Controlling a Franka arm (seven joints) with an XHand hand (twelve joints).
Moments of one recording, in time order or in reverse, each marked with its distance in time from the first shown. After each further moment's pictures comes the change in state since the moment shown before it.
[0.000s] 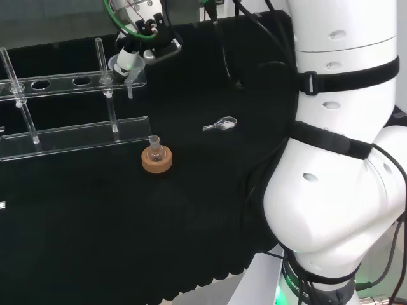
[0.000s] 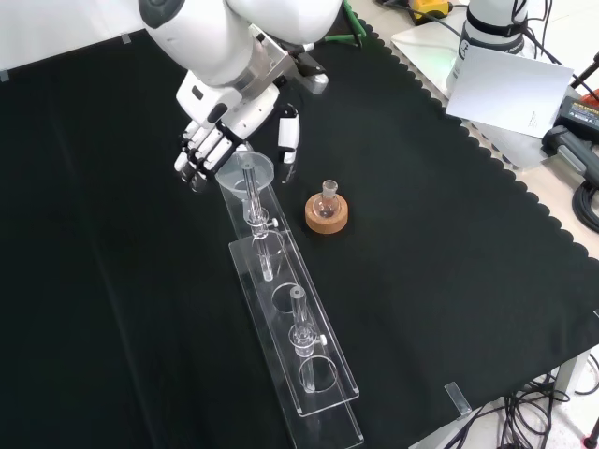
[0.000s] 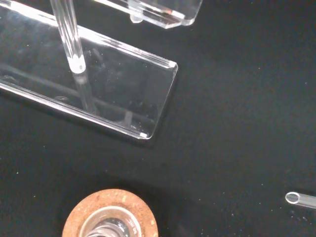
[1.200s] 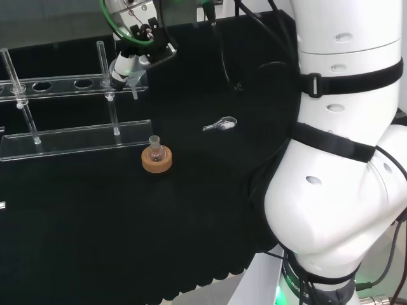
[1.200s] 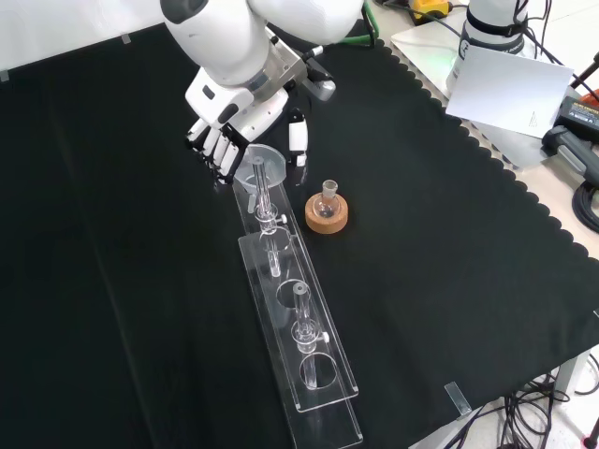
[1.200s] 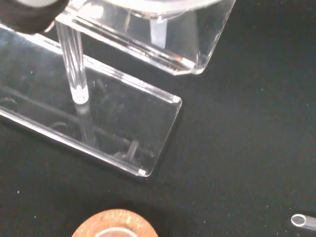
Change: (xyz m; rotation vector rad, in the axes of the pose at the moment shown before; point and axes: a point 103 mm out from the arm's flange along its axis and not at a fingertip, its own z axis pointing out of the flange) arm 0.010 -0.003 -0.002 -0.082 -0.018 0.009
